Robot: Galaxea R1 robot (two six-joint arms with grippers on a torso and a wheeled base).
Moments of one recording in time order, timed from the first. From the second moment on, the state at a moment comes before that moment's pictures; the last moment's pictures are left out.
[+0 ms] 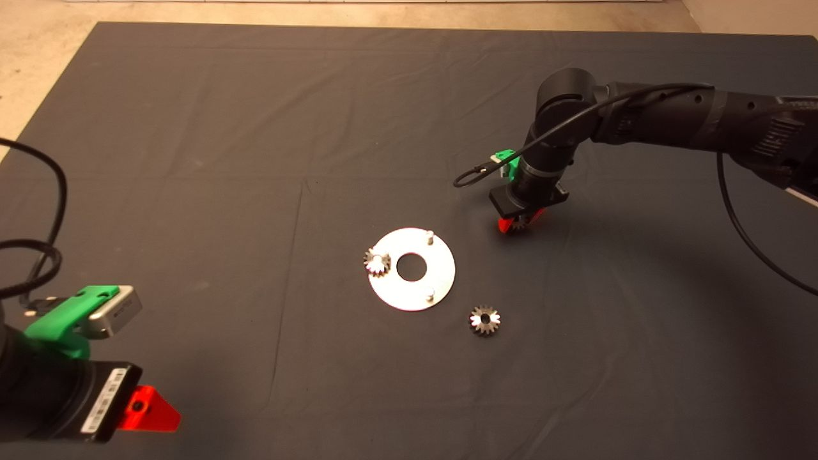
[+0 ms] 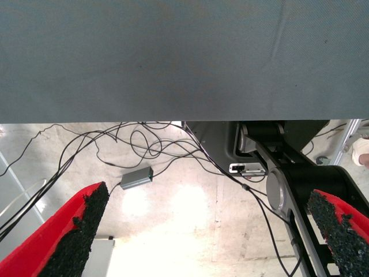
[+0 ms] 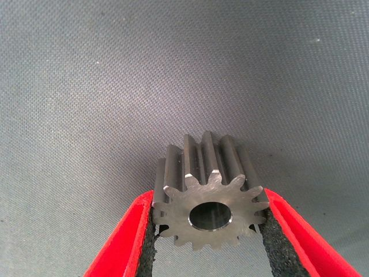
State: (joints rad) left arm -0.58 1.85 -0.36 -0.04 1.53 -1.49; right arm 0.34 2.70 -1.48 -0.23 -1.53 0.93
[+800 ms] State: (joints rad) left arm -0.58 1.85 -0.36 -0.04 1.53 -1.48; right arm 0.34 2.70 -1.50 -0.23 -1.51 0.93
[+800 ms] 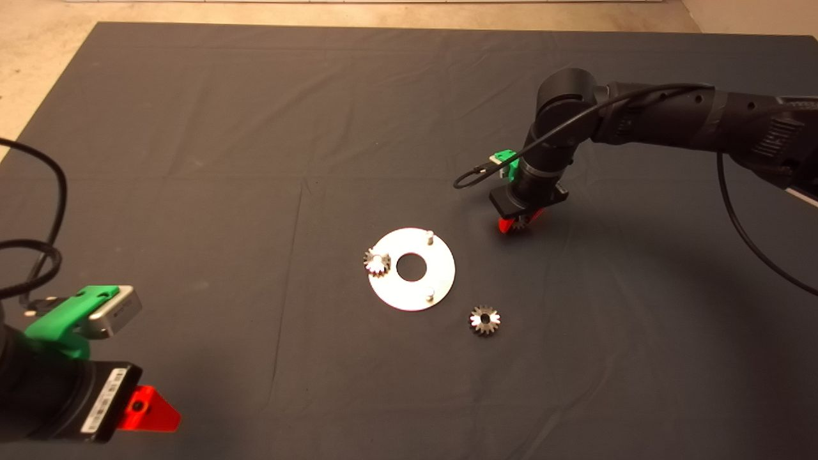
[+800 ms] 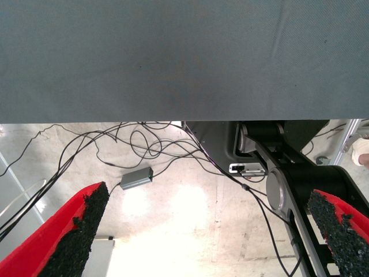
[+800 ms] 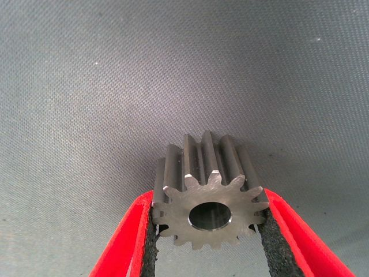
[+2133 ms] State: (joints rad) left arm -0.58 1.85 -0.36 -0.04 1.53 -1.48; right arm 0.48 2.77 -1.57 -0.02 -1.53 0.93
